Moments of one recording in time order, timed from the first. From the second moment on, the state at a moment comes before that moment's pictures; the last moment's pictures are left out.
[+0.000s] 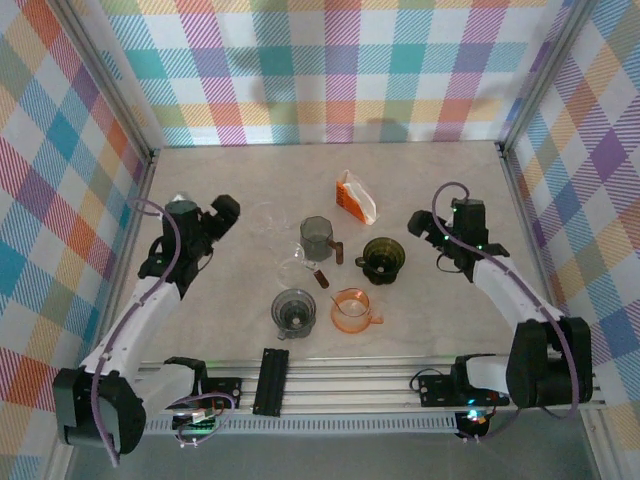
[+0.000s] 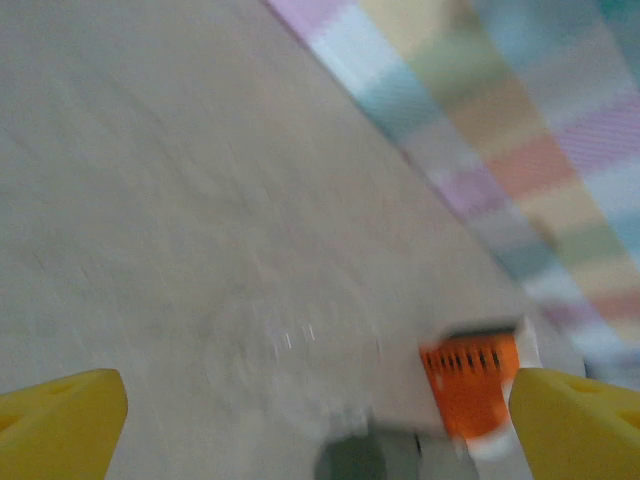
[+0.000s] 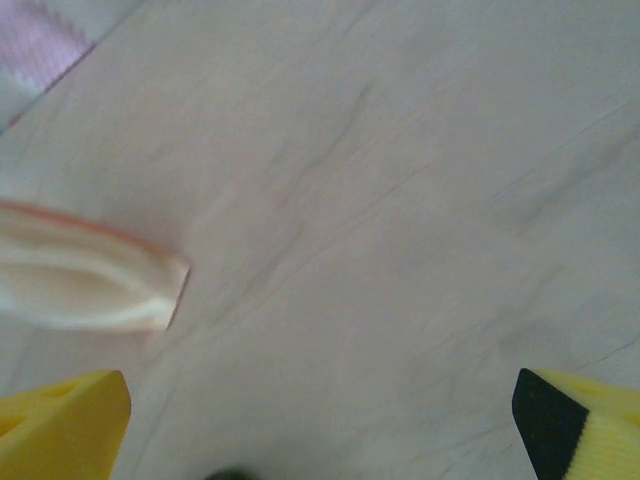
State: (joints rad) left arm -0.17 1.04 0.78 -0.26 0.01 -0.87; right arm 0.12 1.24 0.75 -0.24 -0.15 0.57
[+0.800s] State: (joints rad) left arm -0.37 0.92 0.58 -0.56 0.27 -0.90; right arm 0.63 1.22 0.68 -0.43 -0.39 0.52
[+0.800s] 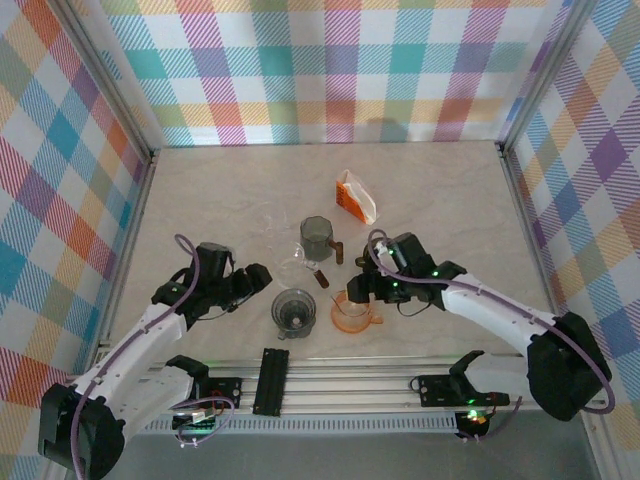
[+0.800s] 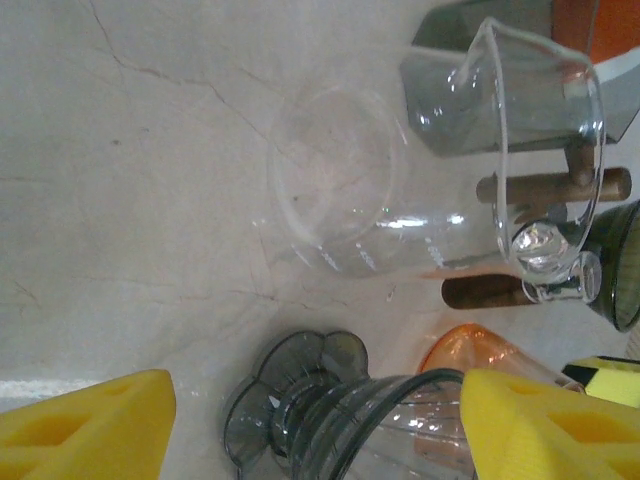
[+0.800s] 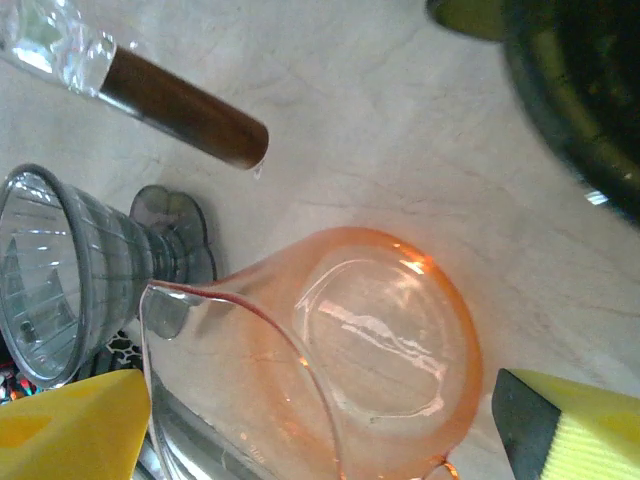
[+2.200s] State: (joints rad) left arm -0.59 1.11 0.68 -0.72 0.18 -0.77; right arm 0.76 1.16 0.68 -0.47 -0.08 0.61
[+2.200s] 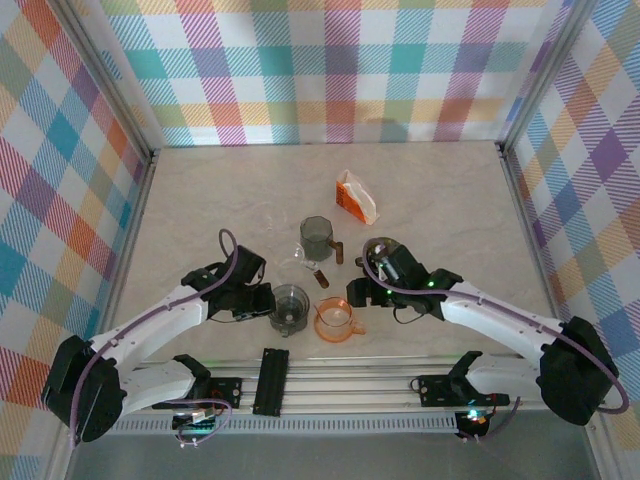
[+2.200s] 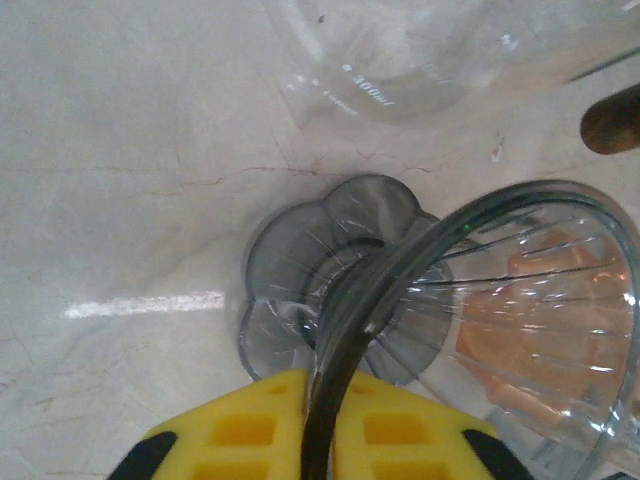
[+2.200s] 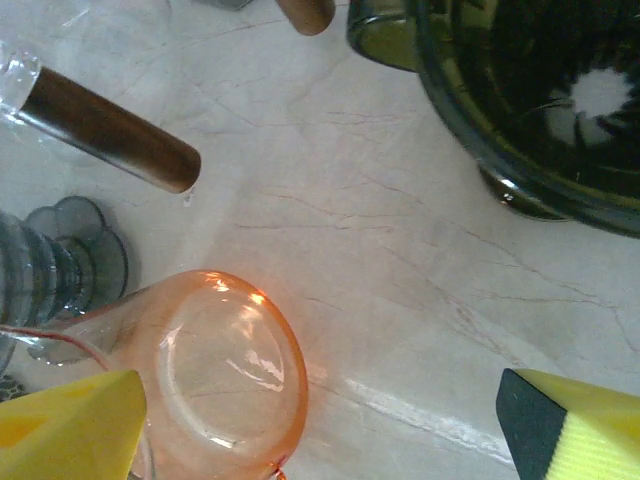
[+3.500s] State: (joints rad) left arm -0.91 1.31 1.12 -0.84 0.19 -0.78; right arm 0.70 0.90 0.58 -0.79 0.09 0.65
